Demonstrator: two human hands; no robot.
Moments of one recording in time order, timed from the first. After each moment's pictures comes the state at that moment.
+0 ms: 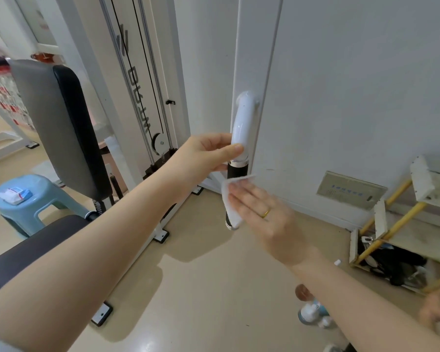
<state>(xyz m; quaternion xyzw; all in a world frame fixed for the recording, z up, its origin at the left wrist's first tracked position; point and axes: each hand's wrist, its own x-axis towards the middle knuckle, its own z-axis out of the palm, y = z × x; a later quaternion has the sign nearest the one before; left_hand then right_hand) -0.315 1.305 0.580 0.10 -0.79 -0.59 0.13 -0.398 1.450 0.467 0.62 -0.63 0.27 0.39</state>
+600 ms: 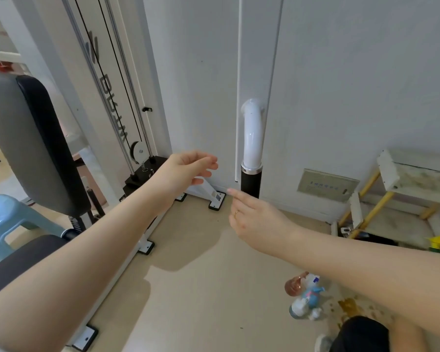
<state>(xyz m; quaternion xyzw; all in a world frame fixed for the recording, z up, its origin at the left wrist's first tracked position) -0.324 1.284 0.560 0.17 -0.80 -0.57 0.11 -0.395 1.449 0.487 0.60 -0.63 -0.32 0.38</state>
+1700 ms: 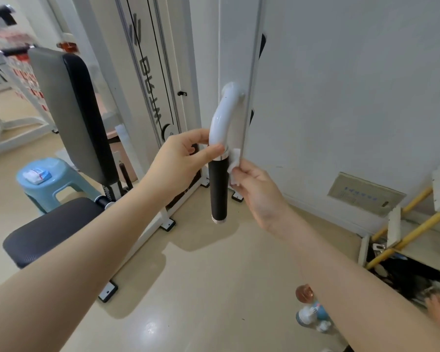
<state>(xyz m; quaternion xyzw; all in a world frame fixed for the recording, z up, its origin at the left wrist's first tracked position) -0.312 1.333 0.574 0.19 -0.84 -0.45 0.25 -0.418 1.437 0.502 0.36 -0.59 0.64 -0.33</state>
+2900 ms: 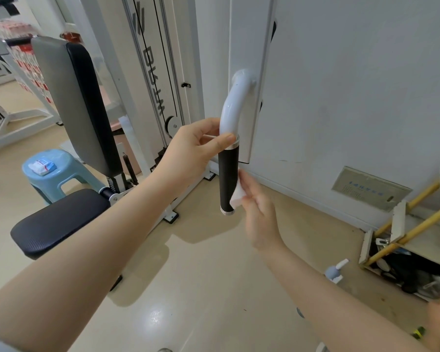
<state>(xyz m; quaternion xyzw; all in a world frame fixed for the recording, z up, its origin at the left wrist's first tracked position) -0.318 1.339 0.569 0.14 -0.82 -0.49 0.26 -0.385 1.452 0.453 0.34 -0.63 0.67 -0.20</state>
